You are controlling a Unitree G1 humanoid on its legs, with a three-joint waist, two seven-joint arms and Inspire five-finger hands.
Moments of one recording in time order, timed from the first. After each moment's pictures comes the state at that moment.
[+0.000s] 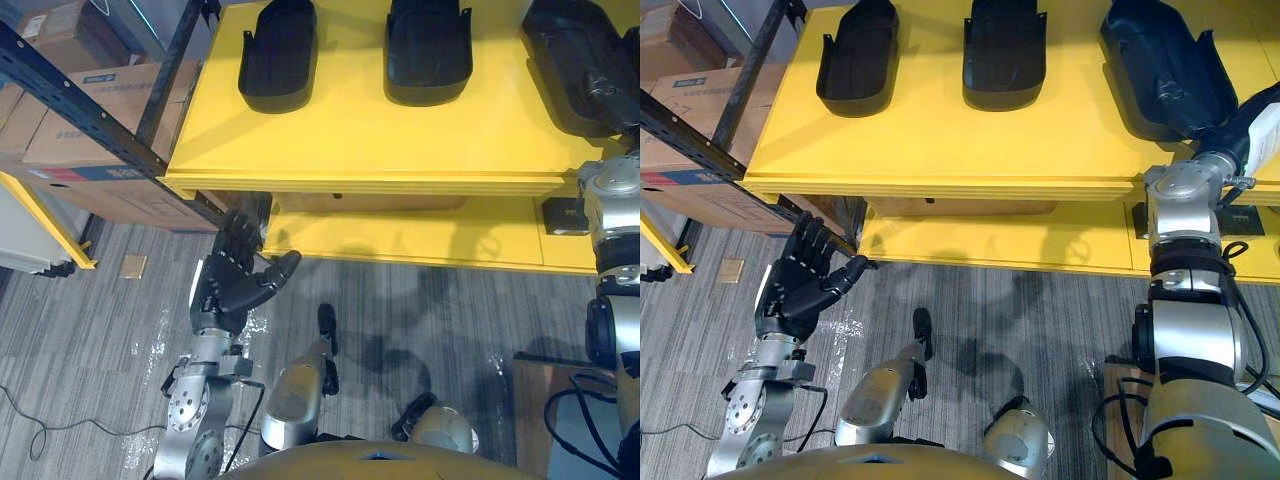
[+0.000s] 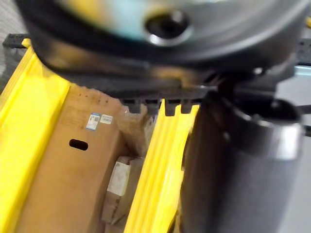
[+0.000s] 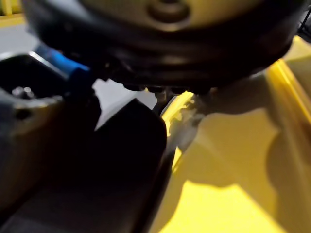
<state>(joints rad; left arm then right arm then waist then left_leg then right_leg) 0.38 0.23 -0.19 -0.23 -0.54 -0.33 0.06 -0.92 -0.75 -0.03 0.94 0.02 0.18 -0.56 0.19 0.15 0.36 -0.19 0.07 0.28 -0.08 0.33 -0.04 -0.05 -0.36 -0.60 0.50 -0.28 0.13</state>
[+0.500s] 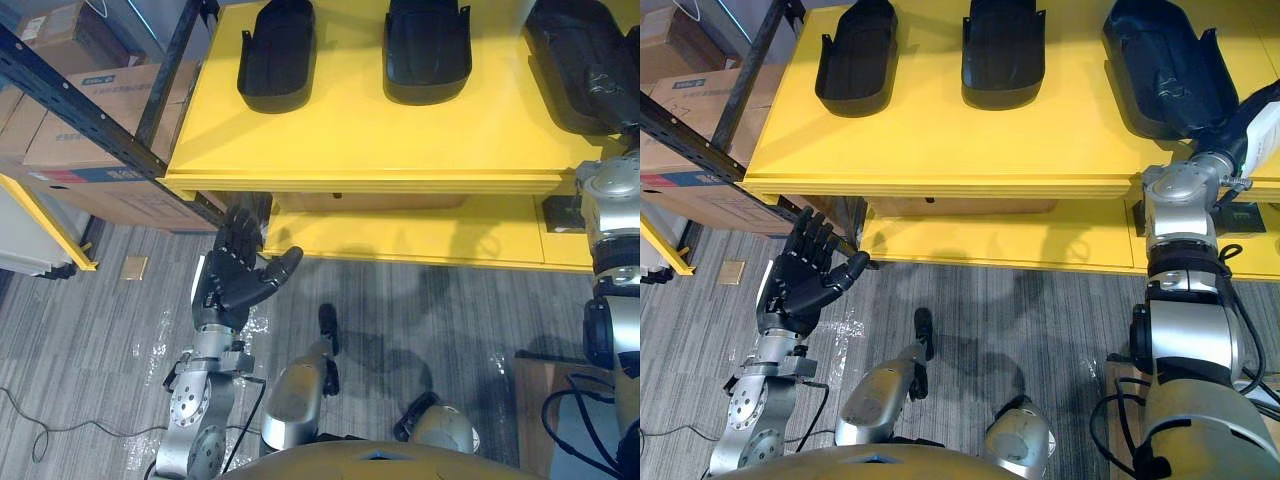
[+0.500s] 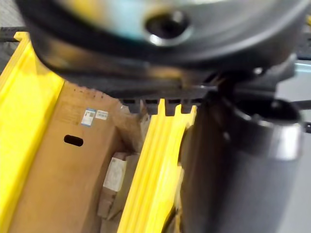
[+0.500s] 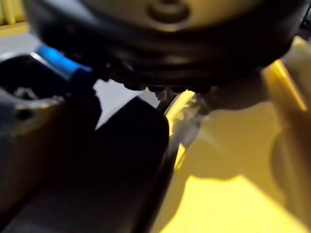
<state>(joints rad) 0.36 0.21 -0.19 -0.23 -0.54 -0.33 0.06 -0.89 -0.74 -0.02 0.89 0.05 0.10 -0.55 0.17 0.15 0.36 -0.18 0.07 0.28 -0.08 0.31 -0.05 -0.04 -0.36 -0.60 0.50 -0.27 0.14</state>
